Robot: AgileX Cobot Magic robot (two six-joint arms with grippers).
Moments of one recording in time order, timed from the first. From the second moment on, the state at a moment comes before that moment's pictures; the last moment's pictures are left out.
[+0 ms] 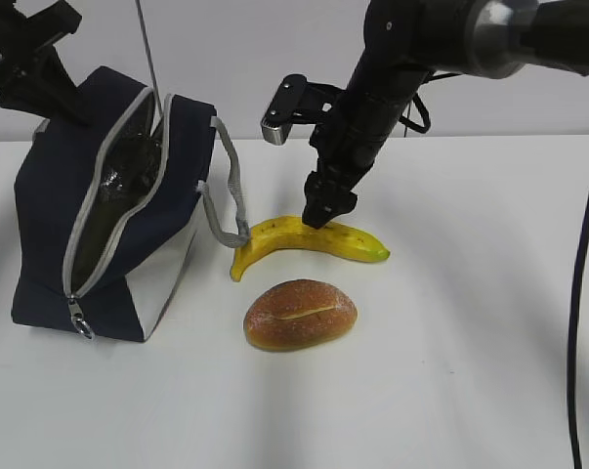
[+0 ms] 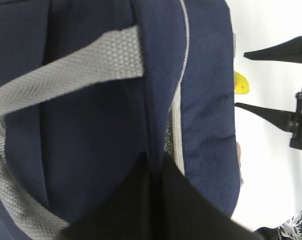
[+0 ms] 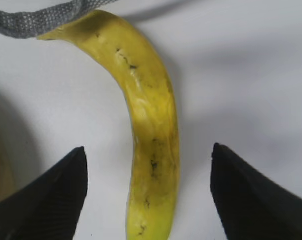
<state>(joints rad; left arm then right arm) 0.00 1.83 -1.67 -0.56 1.23 0.21 0.34 2.24 -1.93 0.20 1.01 -1.07</state>
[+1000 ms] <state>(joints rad) 0.00 1.83 -1.67 -0.56 1.22 0.22 0.34 2.38 -1.93 0.24 0.93 -1.10</state>
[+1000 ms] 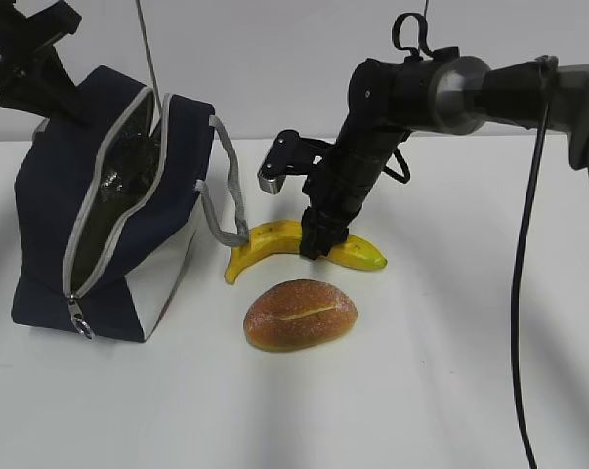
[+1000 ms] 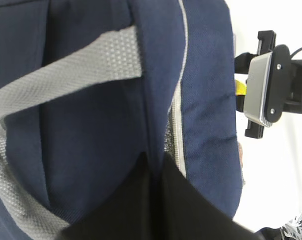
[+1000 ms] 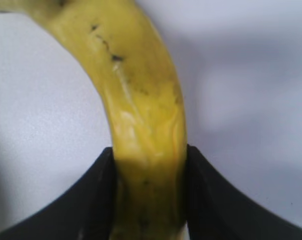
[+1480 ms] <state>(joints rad) 0.00 1.83 -1.67 -0.56 1.22 0.22 0.30 2.30 -1.93 0.19 1.05 -1.09</state>
